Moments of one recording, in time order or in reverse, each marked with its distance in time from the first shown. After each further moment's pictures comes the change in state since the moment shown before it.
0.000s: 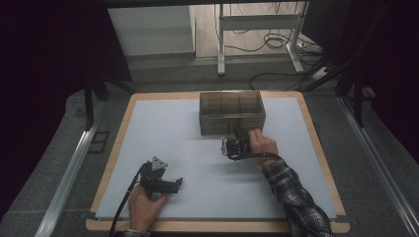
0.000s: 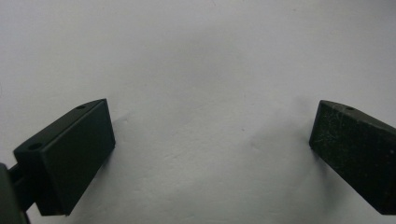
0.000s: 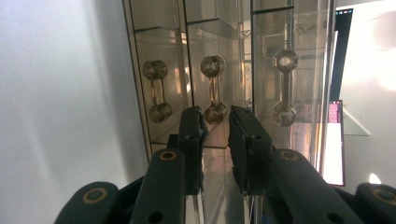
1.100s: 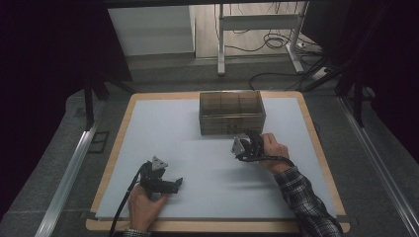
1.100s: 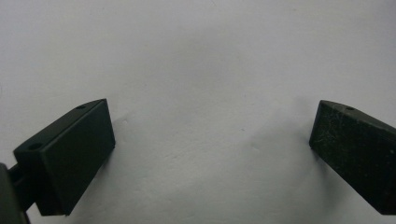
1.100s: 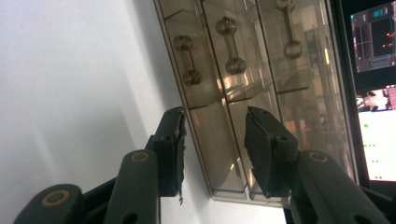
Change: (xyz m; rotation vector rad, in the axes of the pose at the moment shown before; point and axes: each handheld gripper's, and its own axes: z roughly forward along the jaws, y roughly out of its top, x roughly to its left) left arm 0.000 0.000 0.000 0.000 0.000 0.000; right arm -0.010 -0.032 -0.026 -0.058 0.187 0.218
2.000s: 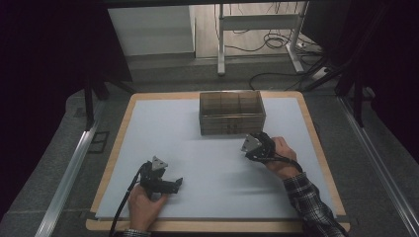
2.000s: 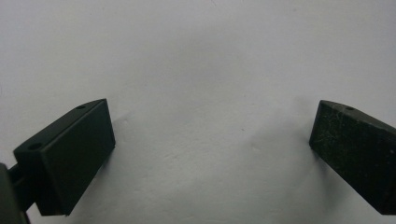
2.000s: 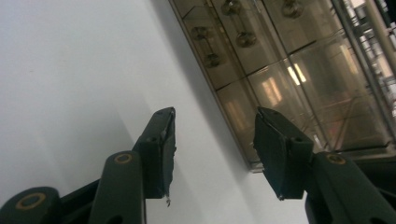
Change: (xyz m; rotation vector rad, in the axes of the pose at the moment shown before) left arm 0.000 0.000 0.000 0.001 0.000 0.000; right arm -0.013 -0.023 -0.023 -0.035 0.171 0.217
